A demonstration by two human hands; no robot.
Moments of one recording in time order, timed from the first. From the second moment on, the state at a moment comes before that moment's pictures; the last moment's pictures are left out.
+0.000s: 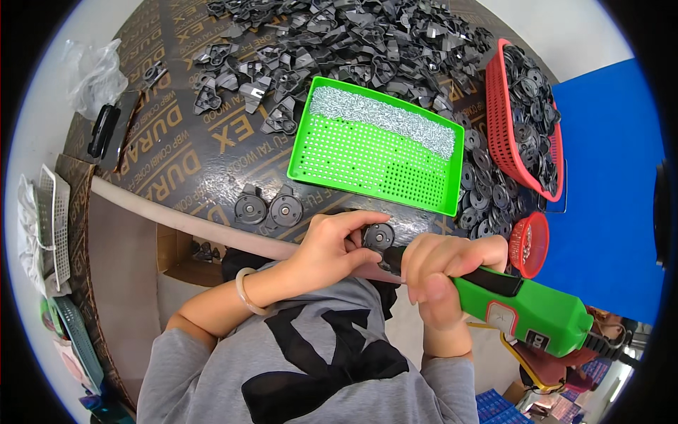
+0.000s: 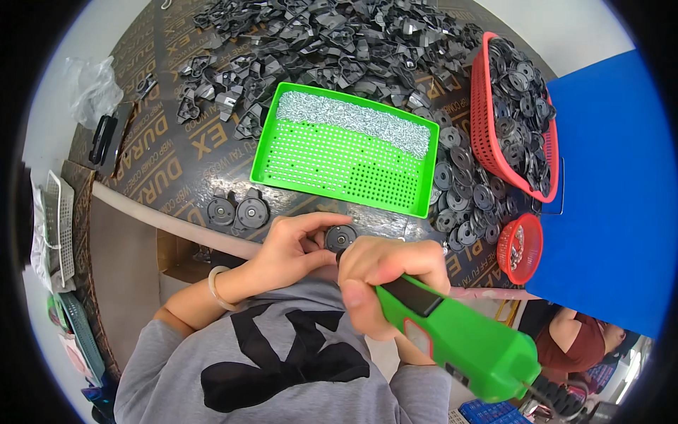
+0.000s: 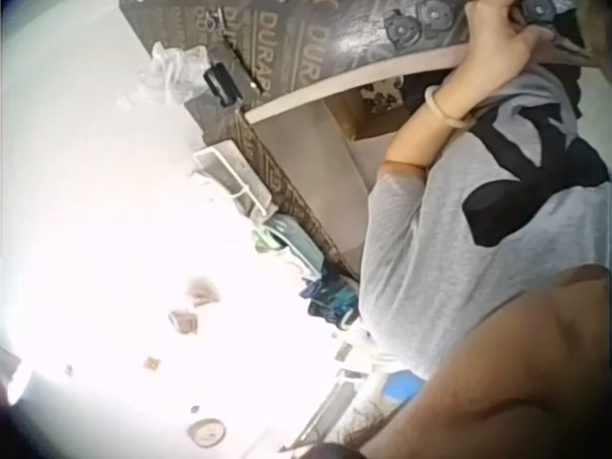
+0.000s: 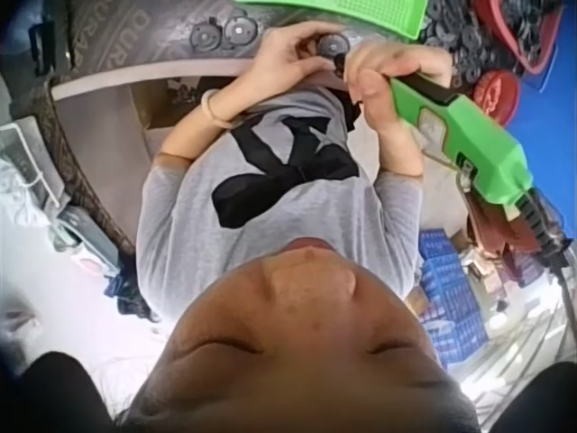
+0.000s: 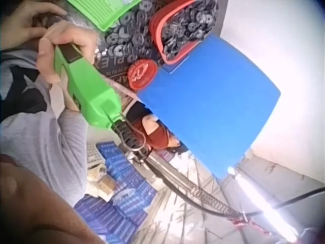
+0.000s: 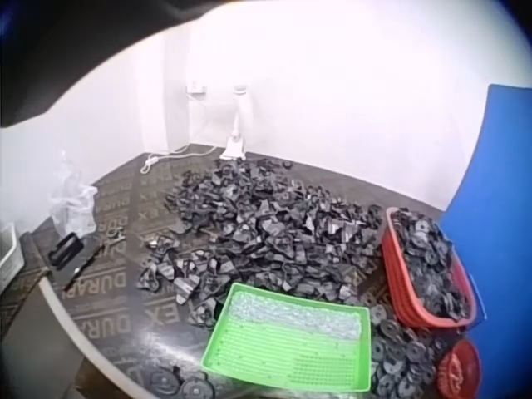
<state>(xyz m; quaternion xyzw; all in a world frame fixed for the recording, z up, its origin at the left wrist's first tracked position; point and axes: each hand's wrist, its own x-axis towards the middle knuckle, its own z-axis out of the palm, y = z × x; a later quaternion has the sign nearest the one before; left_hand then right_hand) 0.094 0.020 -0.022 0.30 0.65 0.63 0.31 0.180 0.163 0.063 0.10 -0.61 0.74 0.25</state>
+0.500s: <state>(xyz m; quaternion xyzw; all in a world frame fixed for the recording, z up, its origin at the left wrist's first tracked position) 0.064 -0.176 0.094 0.24 0.91 0.27 0.18 0.168 0.195 0.094 0.12 -0.58 0.72 0.37</state>
